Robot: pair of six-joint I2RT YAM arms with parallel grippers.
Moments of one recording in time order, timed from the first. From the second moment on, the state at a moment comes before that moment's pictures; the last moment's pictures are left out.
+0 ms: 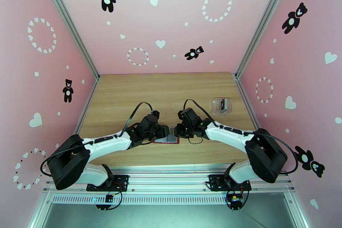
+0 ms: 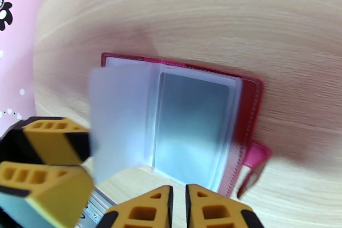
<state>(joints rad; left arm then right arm) -0.82 1.37 0.63 -0.02 0.09 -0.95 0.74 1.53 0.80 -0.29 -0.29 0.74</state>
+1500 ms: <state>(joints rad) -0.70 1.09 0.61 -0.36 0.07 -0.71 0.00 1.74 1.45 -0.98 0.15 0.25</state>
